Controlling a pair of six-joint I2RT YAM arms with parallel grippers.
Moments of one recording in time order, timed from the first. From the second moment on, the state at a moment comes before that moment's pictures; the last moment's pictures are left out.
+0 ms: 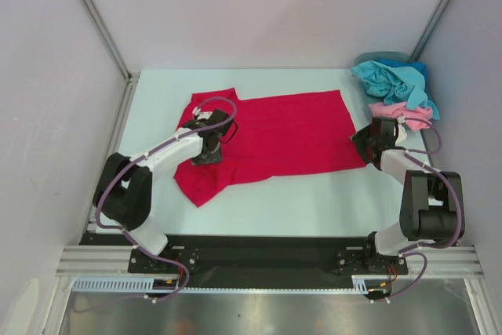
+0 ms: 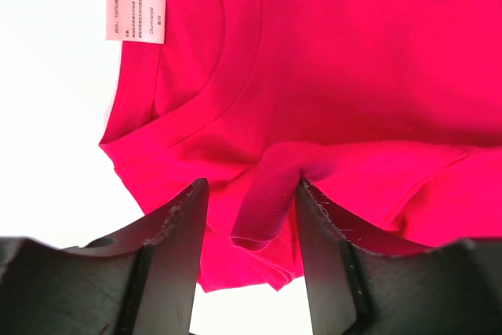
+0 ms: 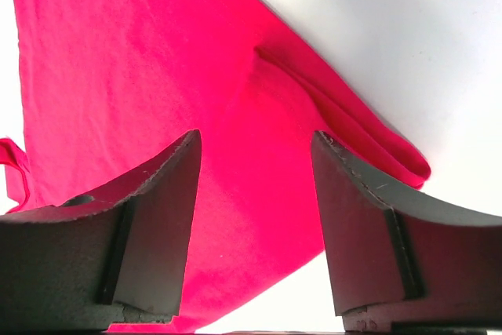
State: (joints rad) left arm -0.52 1.64 1.15 -0.80 -0.45 -0.64; right arm -0.05 1.50 0.73 0.00 0.09 0.94
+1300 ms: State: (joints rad) left arm -0.57 1.38 0.99 -0.86 -0.44 -0.71; right arm 0.04 1.26 0.78 -0.07 0.12 0.96
